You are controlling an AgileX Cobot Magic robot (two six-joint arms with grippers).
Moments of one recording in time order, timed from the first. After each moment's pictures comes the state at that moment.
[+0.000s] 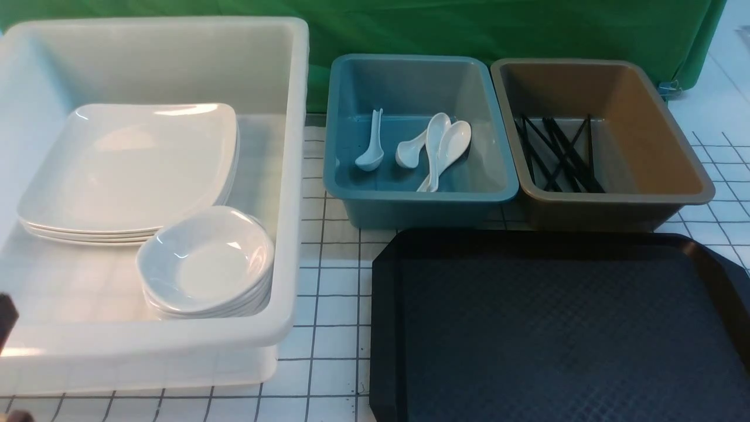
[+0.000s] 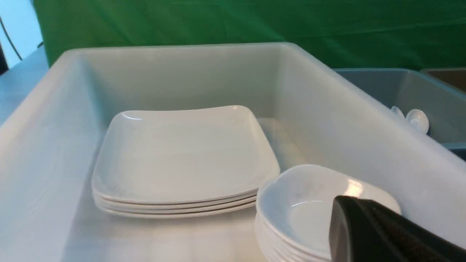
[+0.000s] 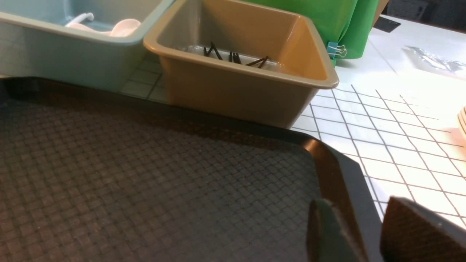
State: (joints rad) right arm 0.07 0.00 0.01 -0.10 0.24 -0.11; left arm -0.06 0.14 -0.14 -0.03 0.17 0.01
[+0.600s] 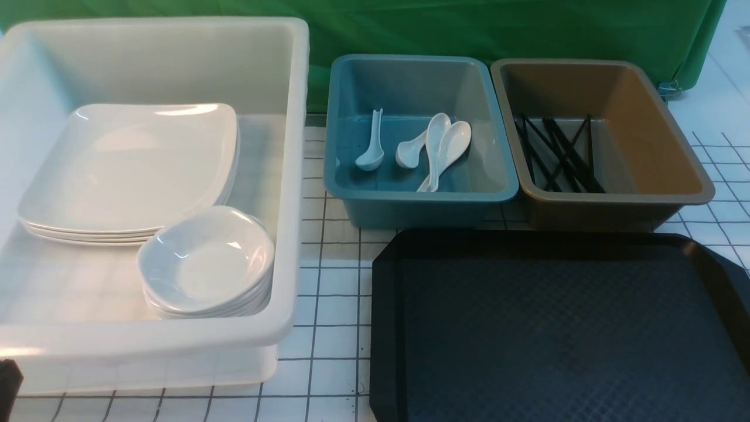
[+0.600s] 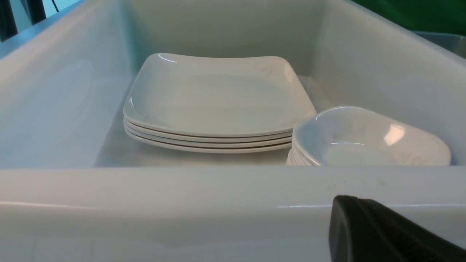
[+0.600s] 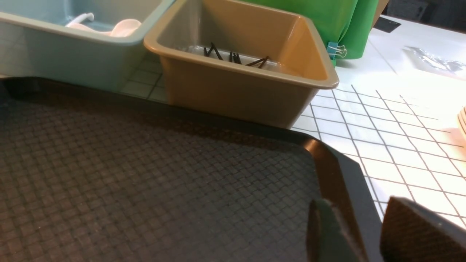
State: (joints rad) right arm 0.07 0.00 0.01 -0.10 0.24 -0.11; left arm 0.00 0.00 0.01 0.00 0.22 -0.06
